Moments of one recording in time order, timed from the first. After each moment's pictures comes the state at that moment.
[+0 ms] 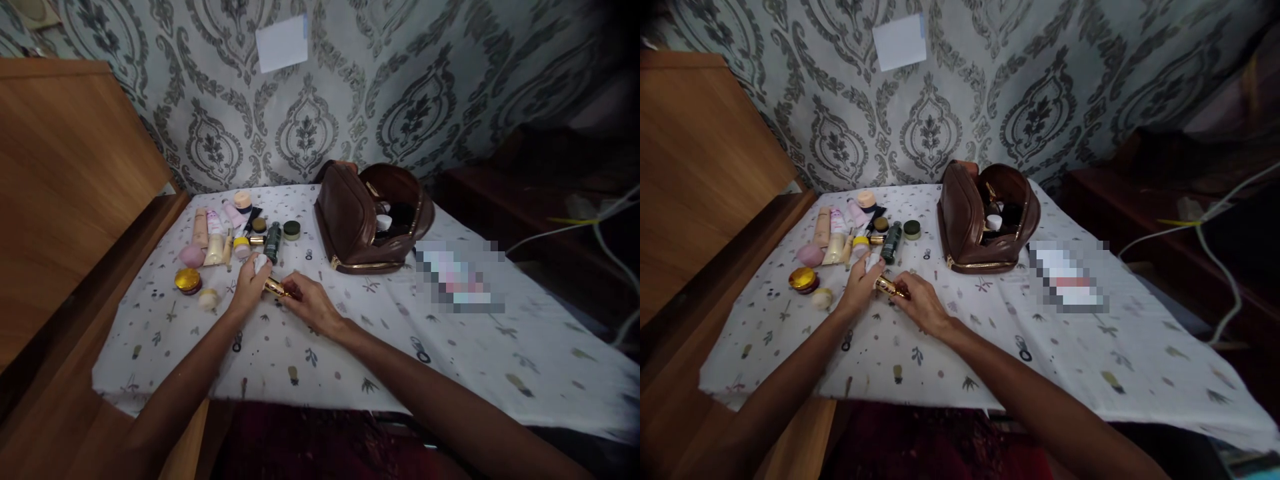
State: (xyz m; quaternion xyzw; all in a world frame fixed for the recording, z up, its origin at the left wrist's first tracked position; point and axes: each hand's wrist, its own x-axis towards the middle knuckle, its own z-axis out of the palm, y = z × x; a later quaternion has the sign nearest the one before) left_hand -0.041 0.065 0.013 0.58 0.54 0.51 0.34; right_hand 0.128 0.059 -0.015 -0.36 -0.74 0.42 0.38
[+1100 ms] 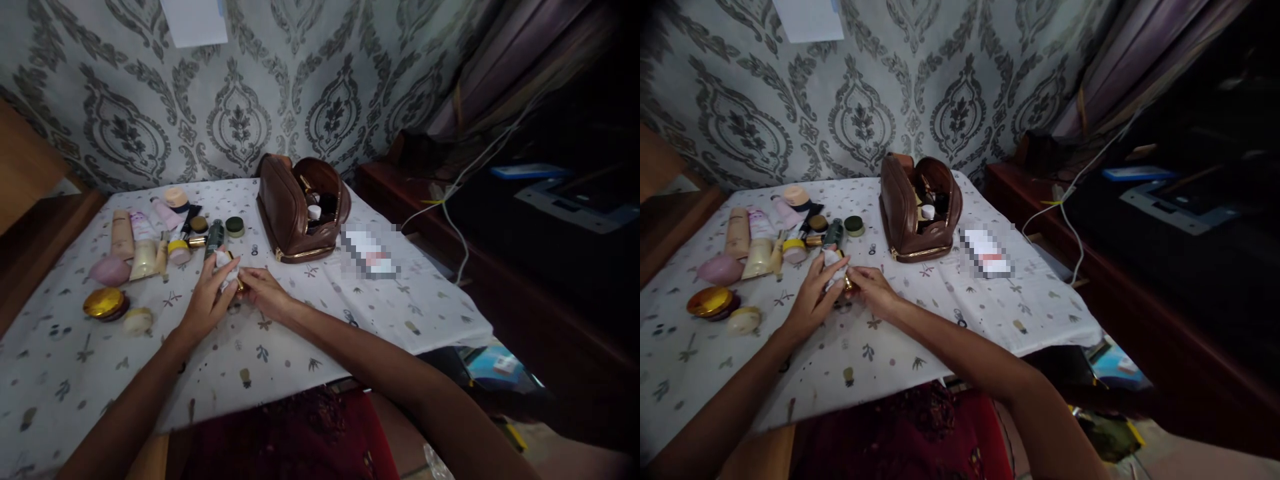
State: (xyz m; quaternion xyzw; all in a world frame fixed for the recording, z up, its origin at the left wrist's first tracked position) left_hand -0.028 0.051 0.008 0.80 0.46 0.37 0.15; right_hand 0.120 0.070 -0.011 -0.26 -0.34 0.77 0.47
